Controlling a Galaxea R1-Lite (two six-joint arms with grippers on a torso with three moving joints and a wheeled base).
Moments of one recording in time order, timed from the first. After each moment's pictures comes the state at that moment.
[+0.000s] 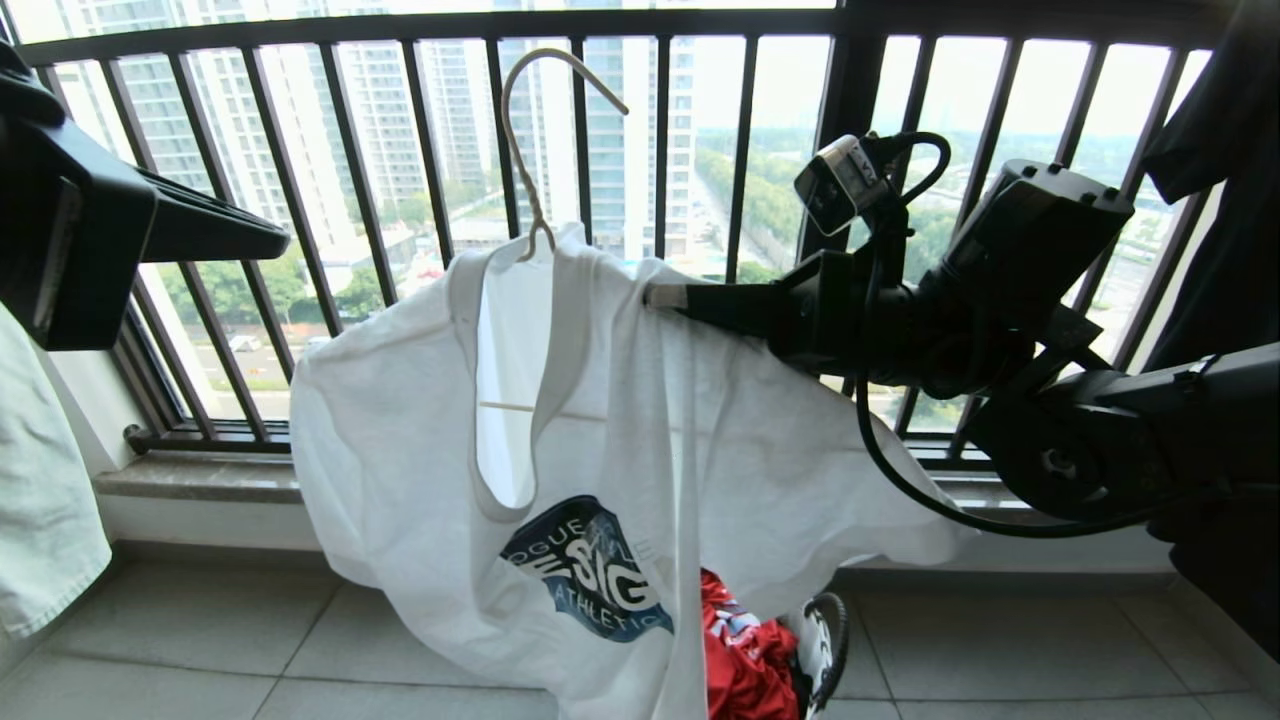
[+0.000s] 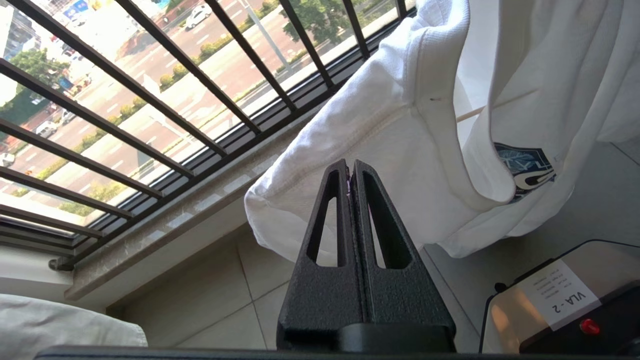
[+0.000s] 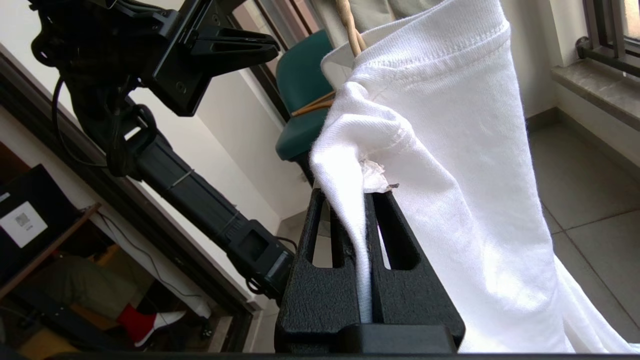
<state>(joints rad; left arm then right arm) -0.62 1.29 -1.70 0.78 0.26 0.28 0.50 1.88 -1.17 -1.04 1.01 0.81</state>
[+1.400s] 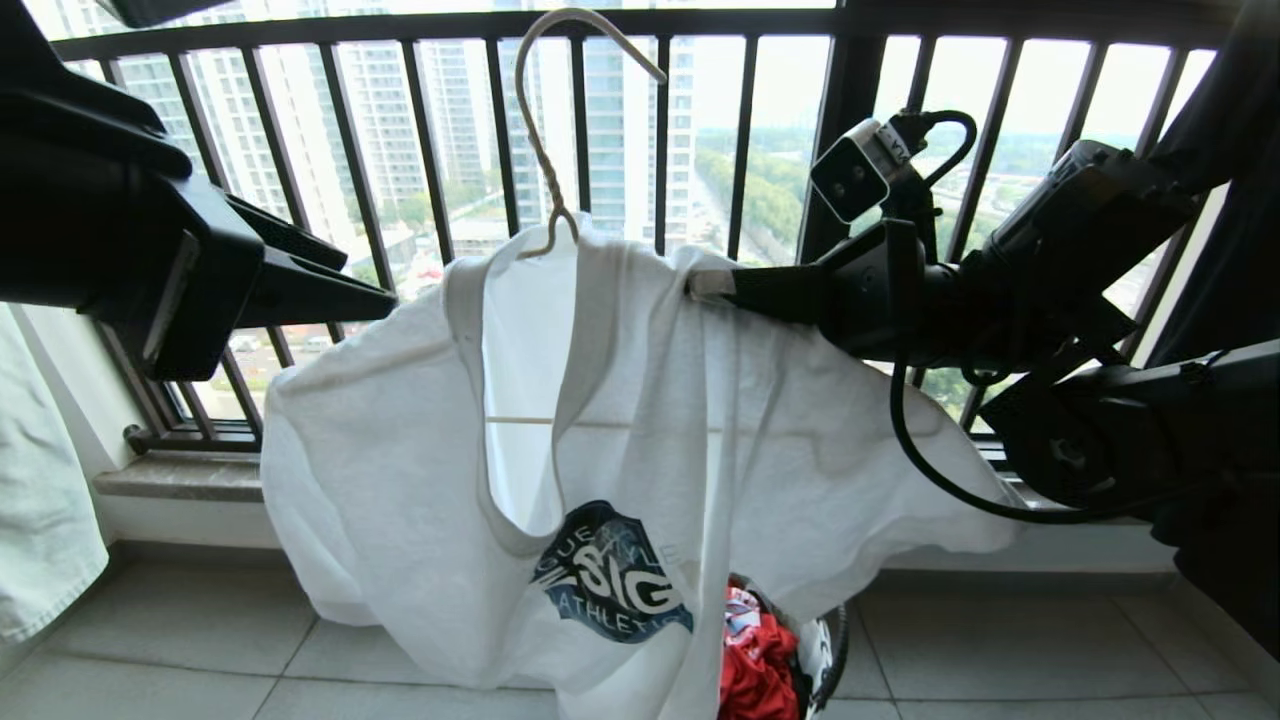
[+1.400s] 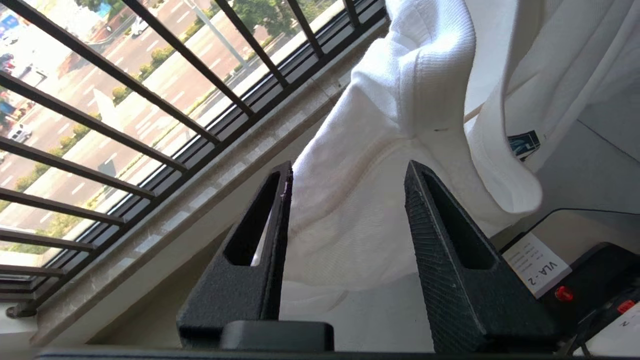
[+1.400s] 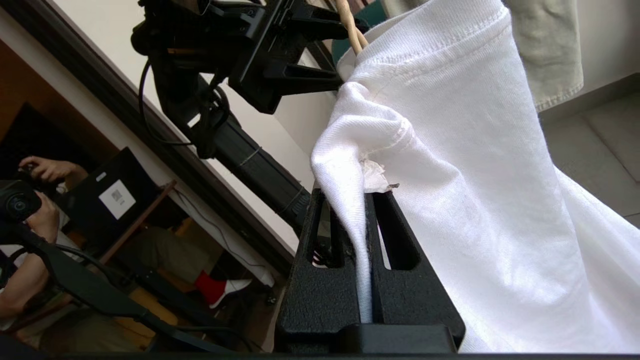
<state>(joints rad) -0.60 1.36 -1.70 0.77 0.11 0.32 0.45 1.88 -1.17 -1.20 1.19 1.07</state>
